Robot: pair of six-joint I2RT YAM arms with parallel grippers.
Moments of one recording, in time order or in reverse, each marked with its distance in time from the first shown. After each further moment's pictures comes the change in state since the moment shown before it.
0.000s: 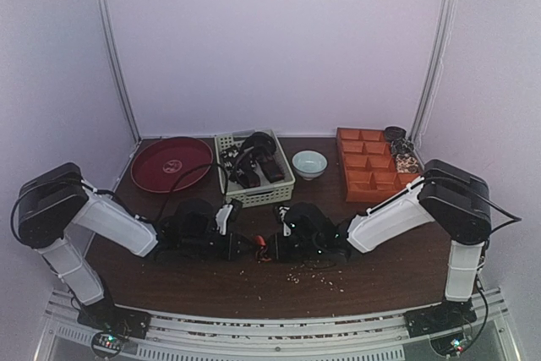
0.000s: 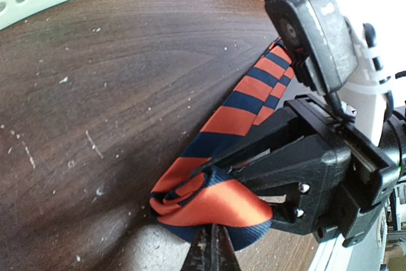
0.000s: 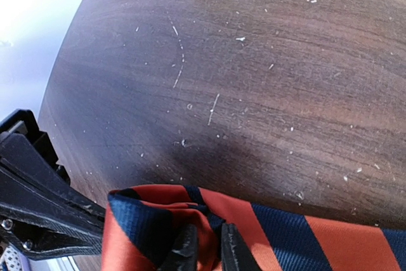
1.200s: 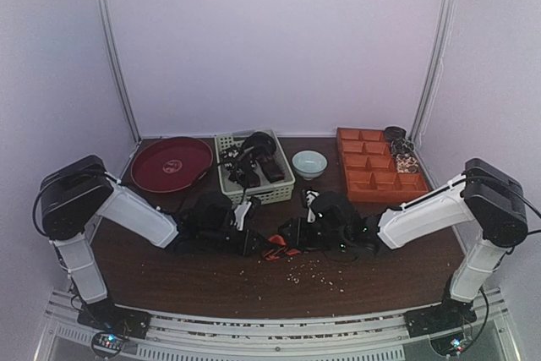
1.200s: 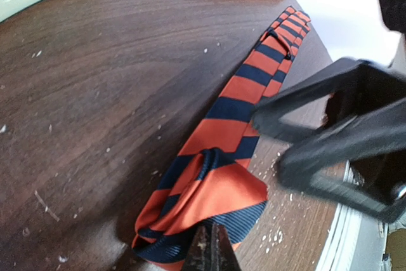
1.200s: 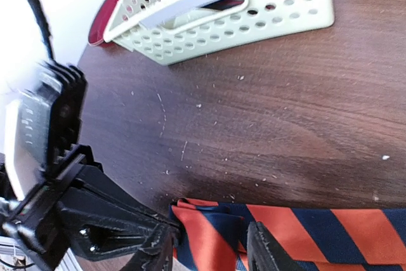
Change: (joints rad) left arm -0.002 0.157 0.173 -0.051 0.076 0.057; right arm -0.045 -0.237 -0.164 0.018 0.145 0.009
